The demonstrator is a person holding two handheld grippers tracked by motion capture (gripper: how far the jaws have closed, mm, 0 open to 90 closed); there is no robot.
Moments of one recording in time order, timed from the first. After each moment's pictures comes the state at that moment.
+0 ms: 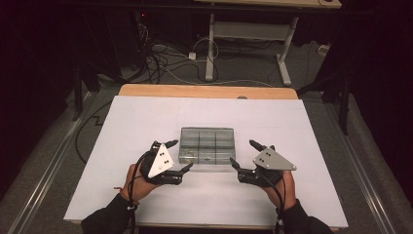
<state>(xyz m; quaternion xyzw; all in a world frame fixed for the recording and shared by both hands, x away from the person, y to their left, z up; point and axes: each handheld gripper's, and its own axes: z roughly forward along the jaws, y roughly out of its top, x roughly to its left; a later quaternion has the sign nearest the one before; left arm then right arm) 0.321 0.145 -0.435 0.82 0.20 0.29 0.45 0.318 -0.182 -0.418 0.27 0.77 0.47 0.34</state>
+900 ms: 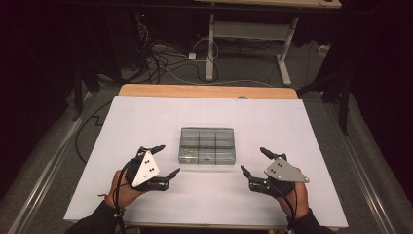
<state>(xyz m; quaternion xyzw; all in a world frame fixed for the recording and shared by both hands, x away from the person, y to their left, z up) 0.303 0.176 -0.441 0.82 0.19 0.30 0.45 0.296 -0.208 -0.423 0.27 0.77 0.46 0.35</state>
